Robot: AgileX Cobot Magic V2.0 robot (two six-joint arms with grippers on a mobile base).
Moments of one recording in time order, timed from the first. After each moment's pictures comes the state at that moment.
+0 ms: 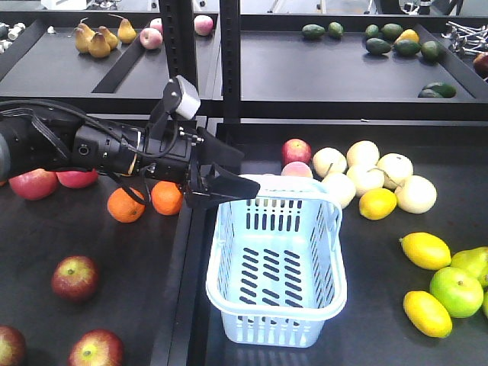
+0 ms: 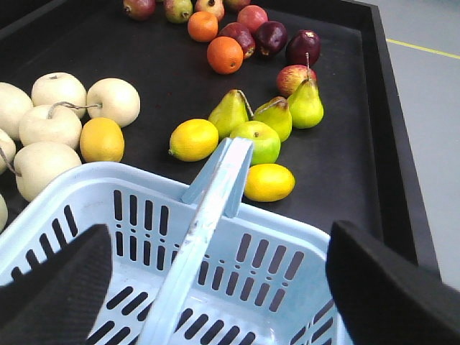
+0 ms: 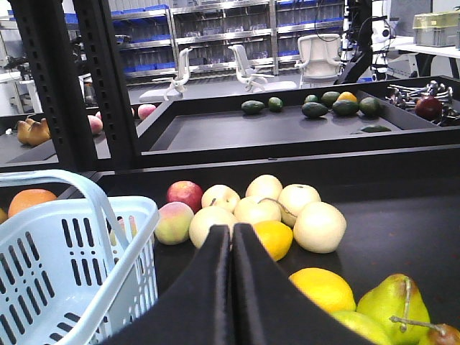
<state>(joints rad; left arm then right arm) -0.29 1.88 -1.38 1.75 -1.00 -1.48 0.02 -0.01 0.03 -0.14 0.08 0.21</state>
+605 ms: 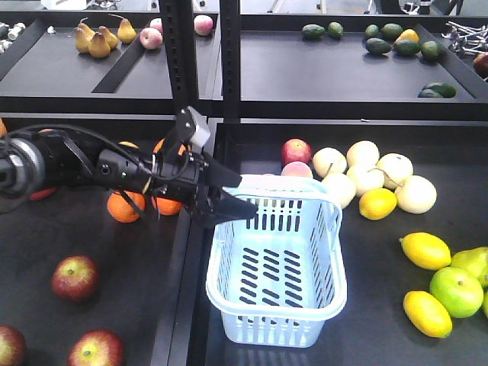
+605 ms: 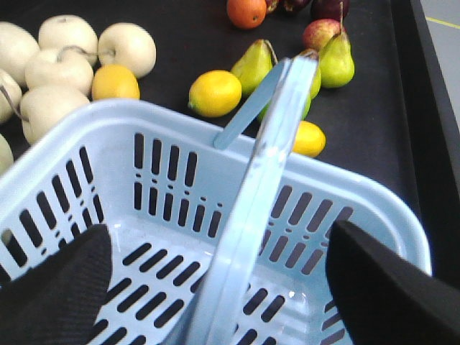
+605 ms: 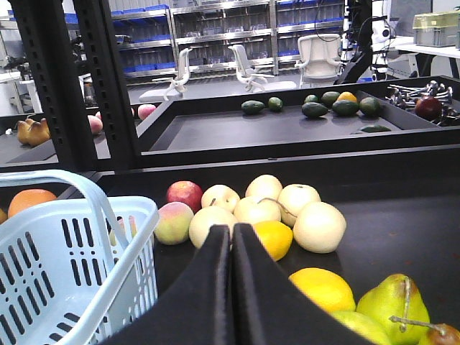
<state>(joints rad) -0.29 2.02 -1.38 1.75 -0.95 -1.41 0.02 -0.01 0.03 -0.14 0.08 0.21</state>
